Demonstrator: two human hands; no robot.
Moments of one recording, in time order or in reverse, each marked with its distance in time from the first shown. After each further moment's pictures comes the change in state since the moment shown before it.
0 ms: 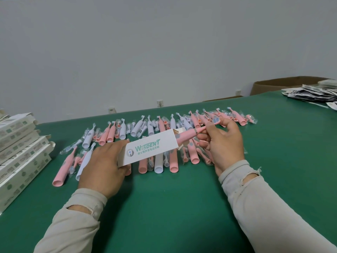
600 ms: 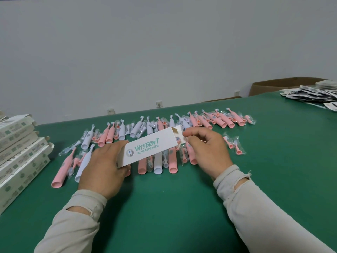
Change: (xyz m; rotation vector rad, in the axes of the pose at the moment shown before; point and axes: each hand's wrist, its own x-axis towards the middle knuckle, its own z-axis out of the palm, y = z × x) left_hand 0.001 0.000 0.001 -0.033 -0.004 -0.014; right_hand -0.015 0.008 0.006 -0.449 -0.316 -0.168
